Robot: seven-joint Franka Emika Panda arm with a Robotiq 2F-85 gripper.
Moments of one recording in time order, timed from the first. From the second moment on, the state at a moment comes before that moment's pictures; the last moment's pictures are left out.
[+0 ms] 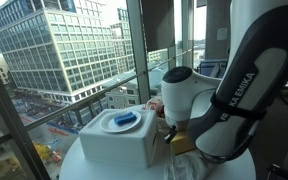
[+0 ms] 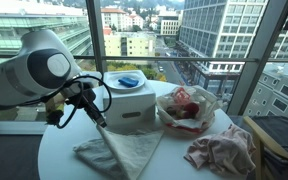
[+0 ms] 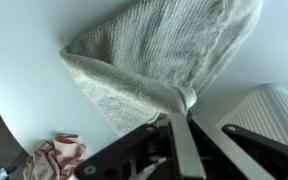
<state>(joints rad) 1.47 0.41 -1.06 -2.60 -0.09 2.91 0.97</state>
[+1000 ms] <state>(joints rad) 1.15 0.30 -0.64 -2.57 -0.02 2.82 0.73</state>
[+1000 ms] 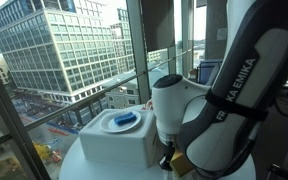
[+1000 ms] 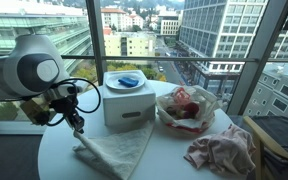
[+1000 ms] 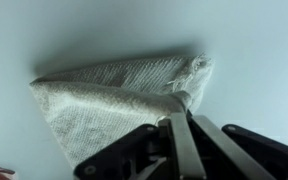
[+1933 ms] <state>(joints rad) 0.76 0.45 -0.32 -2.41 -0.08 2.82 0.81</state>
